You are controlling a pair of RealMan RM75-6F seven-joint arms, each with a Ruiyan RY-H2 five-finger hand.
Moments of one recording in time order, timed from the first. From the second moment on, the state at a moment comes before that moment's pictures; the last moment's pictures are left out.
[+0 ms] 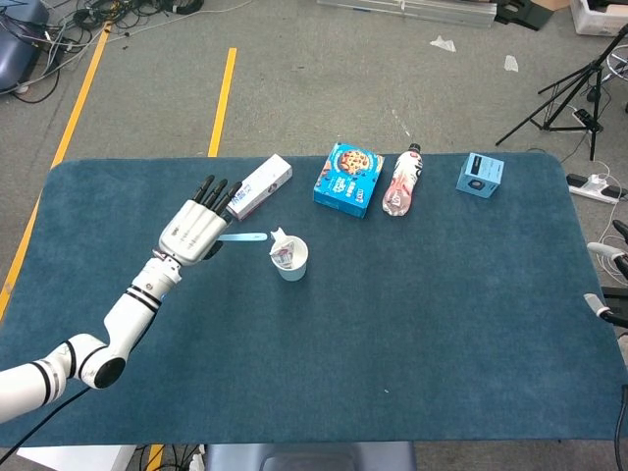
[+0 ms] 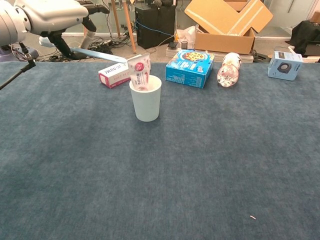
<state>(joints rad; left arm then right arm) -0.91 -1.34 -0.19 -1.40 1.23 0.96 0.55 0.18 -1.09 0.09 -1.06 -1.54 1.51 0.56</state>
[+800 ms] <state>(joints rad) -1.02 -1.40 -0.16 -1.31 1.37 0.94 0.69 0.18 -1.12 0.09 -1.01 -1.54 1.50 0.60</state>
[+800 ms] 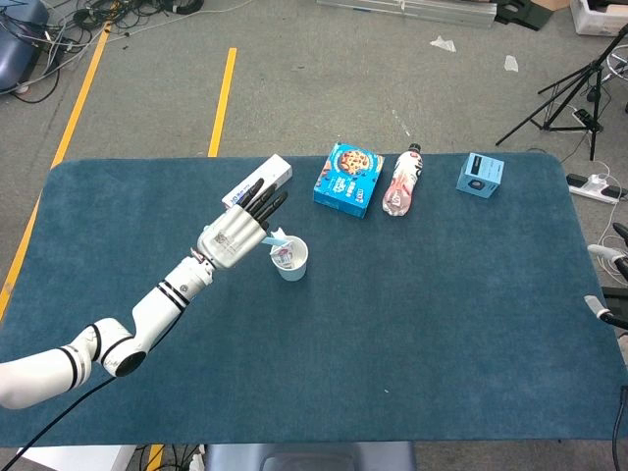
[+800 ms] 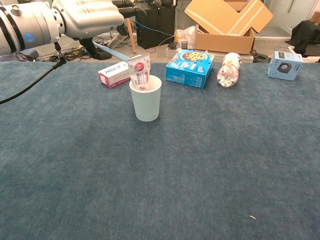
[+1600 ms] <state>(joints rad) -1.09 -1.46 -0.11 -1.16 1.55 0.95 0.75 0.18 -1.15 0.08 -0.94 -1.54 1.49 0.65</state>
